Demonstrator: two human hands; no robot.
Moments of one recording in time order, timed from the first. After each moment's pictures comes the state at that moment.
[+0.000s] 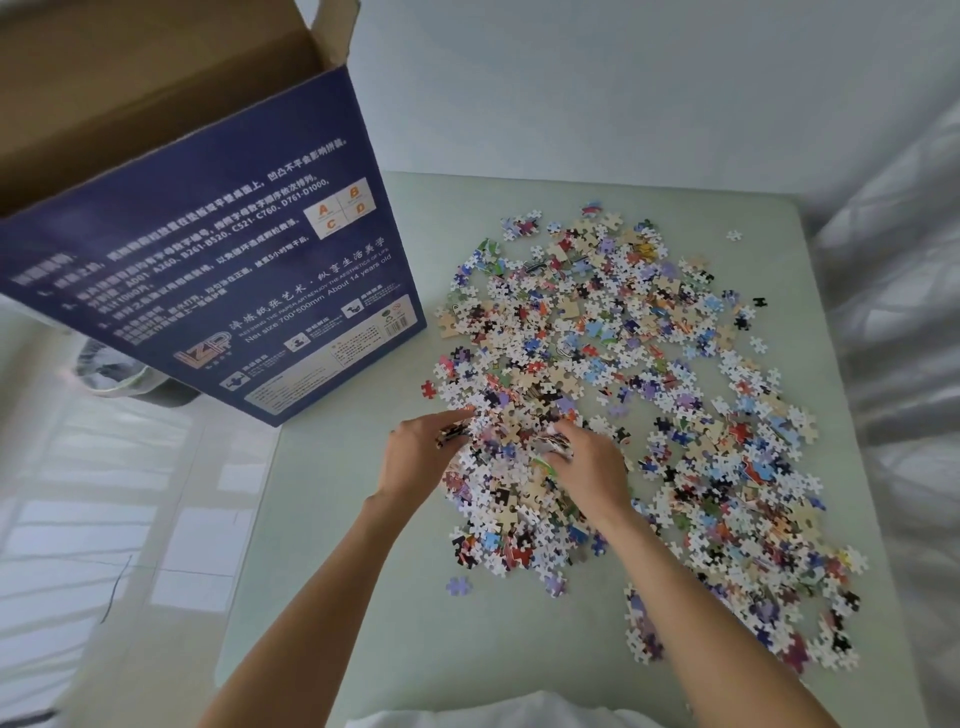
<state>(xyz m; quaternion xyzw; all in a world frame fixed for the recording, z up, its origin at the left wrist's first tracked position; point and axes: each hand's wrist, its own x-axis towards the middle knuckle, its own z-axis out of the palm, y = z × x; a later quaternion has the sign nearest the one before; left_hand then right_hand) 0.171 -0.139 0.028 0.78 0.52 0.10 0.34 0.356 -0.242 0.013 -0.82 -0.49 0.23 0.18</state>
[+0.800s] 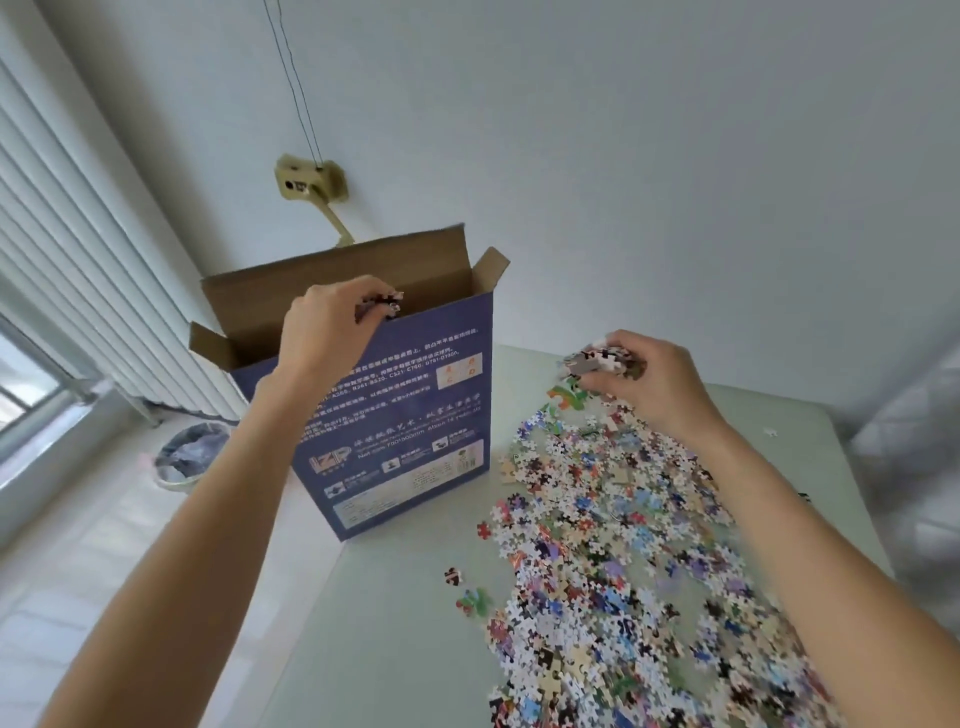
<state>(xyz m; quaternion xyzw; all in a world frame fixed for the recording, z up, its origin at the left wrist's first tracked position) 0.090 0.019 0.279 0.79 0.53 0.30 0.06 0.386 -0.105 0.256 -0.66 -0.60 0.22 0.39</state>
